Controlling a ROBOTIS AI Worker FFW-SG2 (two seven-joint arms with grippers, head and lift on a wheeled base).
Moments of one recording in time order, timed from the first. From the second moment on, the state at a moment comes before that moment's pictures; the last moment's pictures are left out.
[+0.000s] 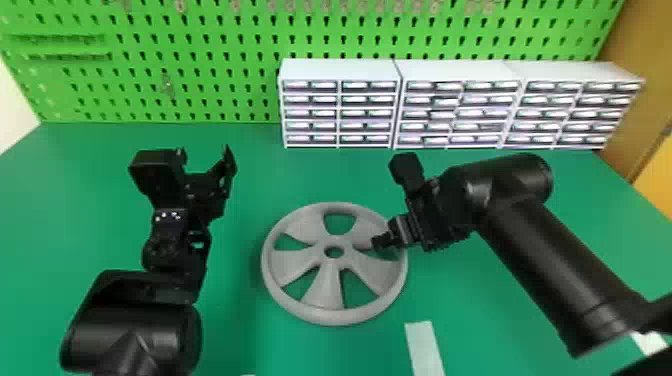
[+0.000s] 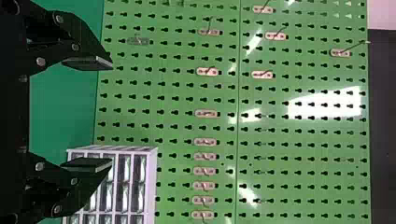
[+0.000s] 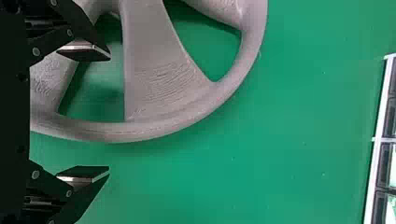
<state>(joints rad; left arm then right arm) -0.08 0.06 -0.05 -1.64 0.07 0.01 0.14 -0.77 -0.10 0.49 -1.01 -0.46 1.17 0.00</state>
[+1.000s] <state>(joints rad) -0.09 0.06 -0.05 -1.64 0.07 0.00 0.14 -0.77 -0.10 0.53 -0.94 -0.42 1.11 0.00</state>
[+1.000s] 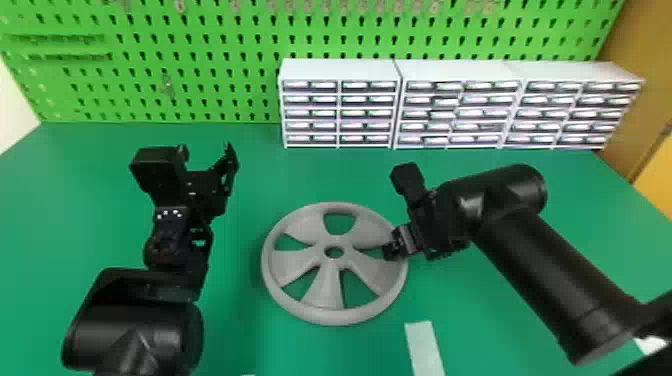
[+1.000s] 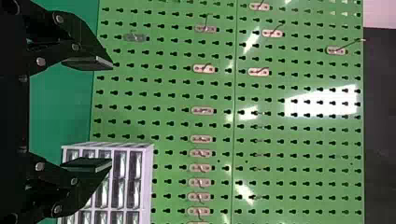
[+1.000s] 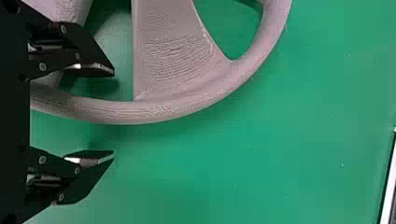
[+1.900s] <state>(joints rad) -0.08 0.06 -0.05 -1.64 0.07 0.00 0.14 -0.78 -0.10 0.54 -0.94 -0.37 1.16 0.00</state>
